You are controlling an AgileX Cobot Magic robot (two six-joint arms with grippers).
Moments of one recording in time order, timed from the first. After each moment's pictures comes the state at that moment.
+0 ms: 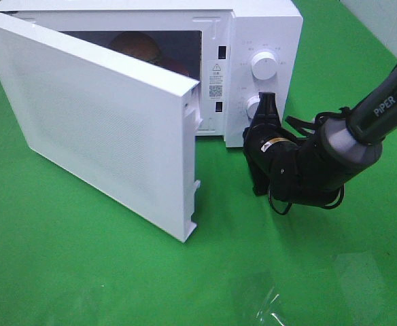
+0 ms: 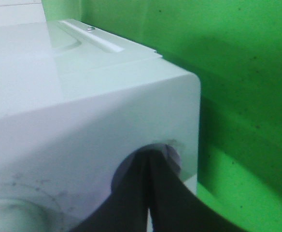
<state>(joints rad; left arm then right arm) 0.03 -0.01 -0.52 -0.06 1.08 0.05 0.54 2.21 -0.93 0.54 -0.90 1.39</state>
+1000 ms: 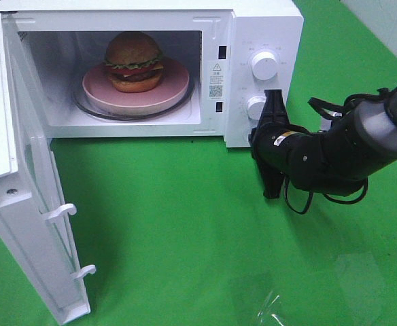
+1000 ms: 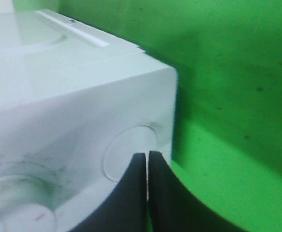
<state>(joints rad) 0.03 -0.01 -0.52 -0.06 1.08 0.05 0.52 2.08 -0.84 0.50 -0.72 1.38</state>
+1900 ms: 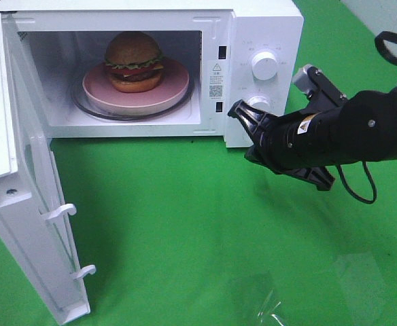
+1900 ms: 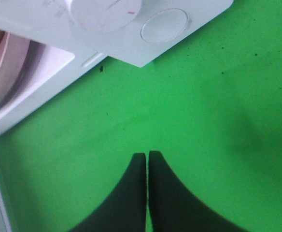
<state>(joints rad) 0.03 -0.01 -0.52 -0.06 1.08 0.05 0.51 1.73 -0.74 0.25 -0.17 0.66</state>
